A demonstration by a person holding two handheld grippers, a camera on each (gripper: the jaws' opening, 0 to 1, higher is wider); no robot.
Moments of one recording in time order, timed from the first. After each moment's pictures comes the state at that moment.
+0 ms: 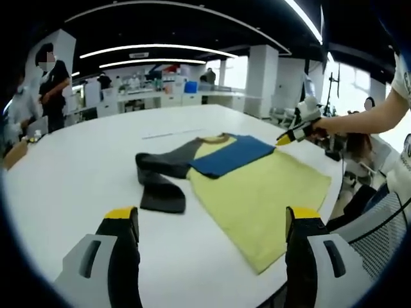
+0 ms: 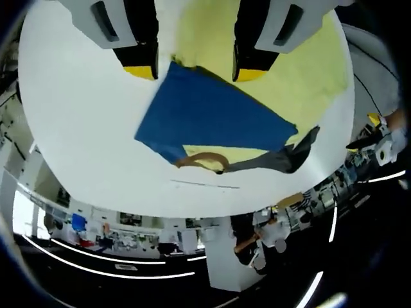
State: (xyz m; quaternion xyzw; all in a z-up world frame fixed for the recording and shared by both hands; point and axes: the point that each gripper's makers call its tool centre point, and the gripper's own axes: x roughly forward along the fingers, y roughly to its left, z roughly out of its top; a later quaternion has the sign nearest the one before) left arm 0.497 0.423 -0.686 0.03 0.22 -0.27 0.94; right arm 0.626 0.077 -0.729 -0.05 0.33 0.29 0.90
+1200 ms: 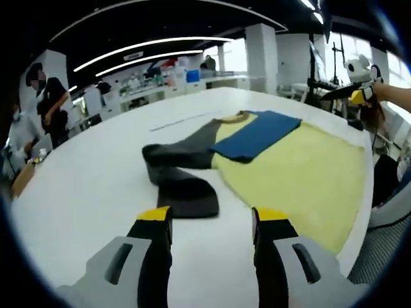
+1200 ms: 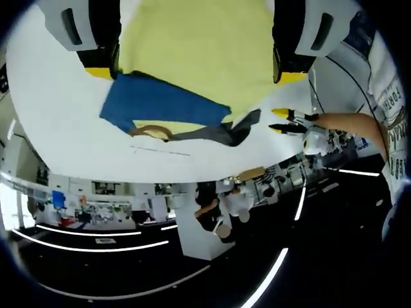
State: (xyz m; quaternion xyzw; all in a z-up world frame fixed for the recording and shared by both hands) left arm 0.563 0.431 -0.745 0.12 0.24 -0.24 0.93; right arm 0.544 0.110 -0.672 0.02 0.24 0.37 0.90
